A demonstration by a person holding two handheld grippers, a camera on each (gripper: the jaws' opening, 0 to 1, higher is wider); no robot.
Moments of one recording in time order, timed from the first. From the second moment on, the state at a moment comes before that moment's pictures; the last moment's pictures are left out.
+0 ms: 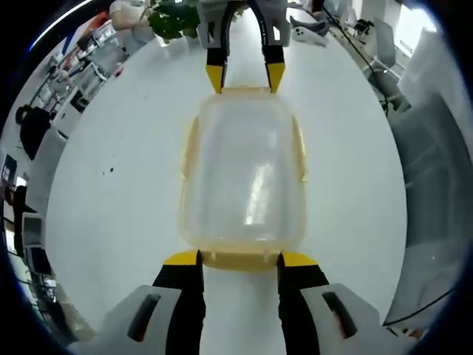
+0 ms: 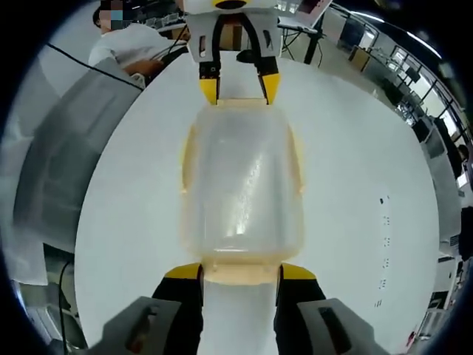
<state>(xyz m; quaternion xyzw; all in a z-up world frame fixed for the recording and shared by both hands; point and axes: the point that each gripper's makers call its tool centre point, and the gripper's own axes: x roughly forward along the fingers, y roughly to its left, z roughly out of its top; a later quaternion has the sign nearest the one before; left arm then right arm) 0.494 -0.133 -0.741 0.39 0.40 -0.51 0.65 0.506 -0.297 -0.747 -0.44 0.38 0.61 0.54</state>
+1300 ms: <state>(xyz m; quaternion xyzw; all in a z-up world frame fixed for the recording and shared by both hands) 0.499 -0.141 -0.712 0.25 0.41 -0.45 0.75 0.508 -0.288 -0.722 -0.27 0.41 0.58 0.65</state>
